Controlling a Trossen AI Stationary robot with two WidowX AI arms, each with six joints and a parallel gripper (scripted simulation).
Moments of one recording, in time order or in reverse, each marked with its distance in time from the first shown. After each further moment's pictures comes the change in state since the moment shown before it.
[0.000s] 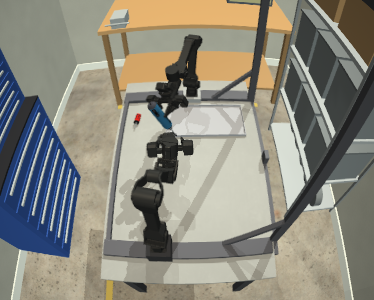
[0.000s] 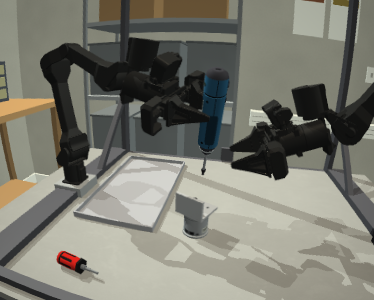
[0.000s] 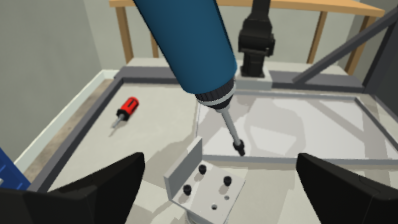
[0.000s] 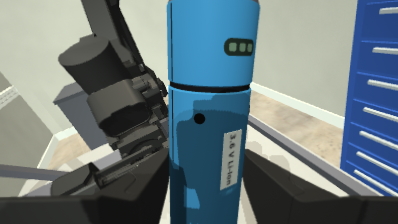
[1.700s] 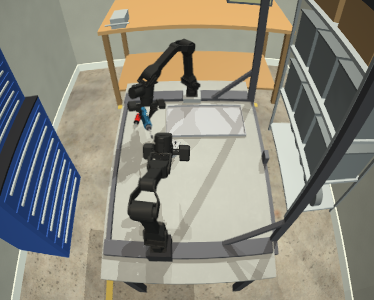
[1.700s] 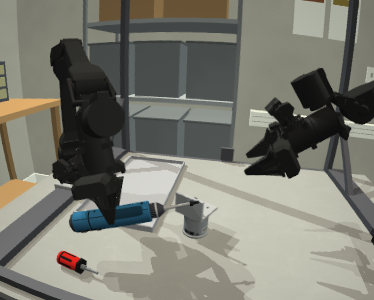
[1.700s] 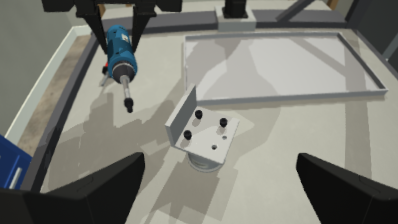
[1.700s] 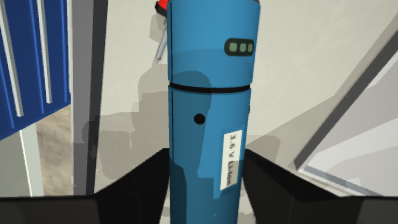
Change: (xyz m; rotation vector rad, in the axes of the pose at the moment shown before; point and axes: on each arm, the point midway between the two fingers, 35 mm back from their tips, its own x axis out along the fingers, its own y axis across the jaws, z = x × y) left arm -0.026 0.010 -0.012 0.073 0.264 -0.102; right arm -0.065 -0.198 -0.130 1.888 0.115 -1.276
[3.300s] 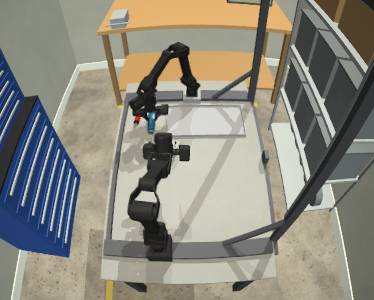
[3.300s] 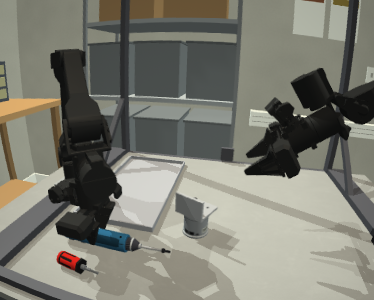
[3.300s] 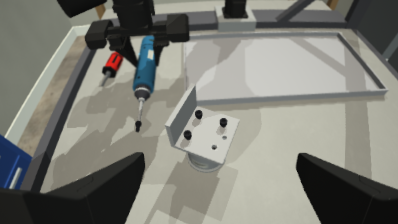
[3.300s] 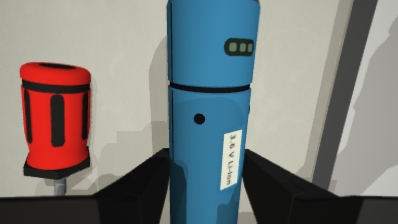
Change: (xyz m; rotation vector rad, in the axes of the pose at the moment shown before) left arm 0.000 0.000 0.000 0.000 0.000 0.000; right arm 0.060 -0.048 0.057 0.289 -0.234 -0.199
